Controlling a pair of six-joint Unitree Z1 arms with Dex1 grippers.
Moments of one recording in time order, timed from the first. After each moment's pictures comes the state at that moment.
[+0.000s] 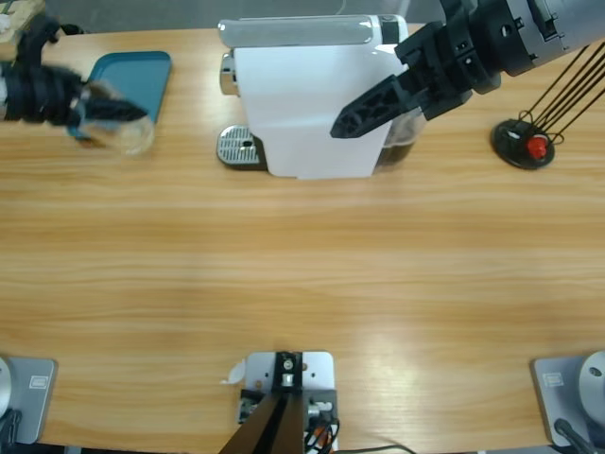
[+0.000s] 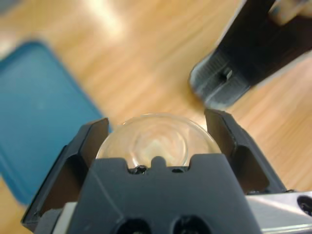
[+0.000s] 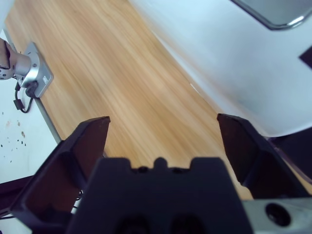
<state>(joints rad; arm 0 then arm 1) -0.26 1.59 -0.82 -0.01 -0.33 0.28 0.58 1.66 -1.32 0.65 0.49 -0.04</state>
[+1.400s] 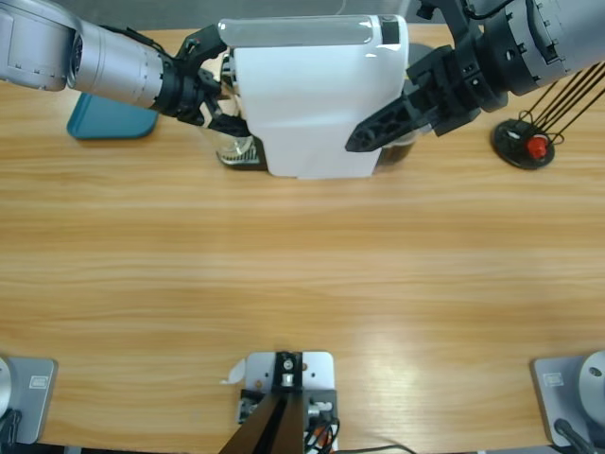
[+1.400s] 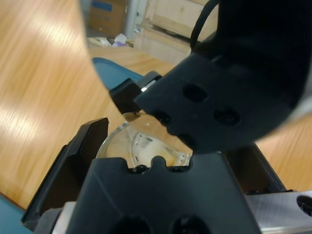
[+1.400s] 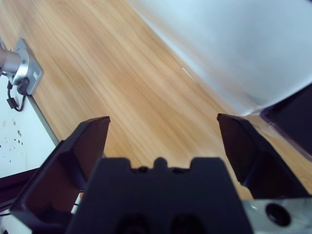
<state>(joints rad) -0.55 1.91 -1.11 0.06 -0.28 0.46 0.54 1.66 -1.26 0.65 0.49 -0.04</state>
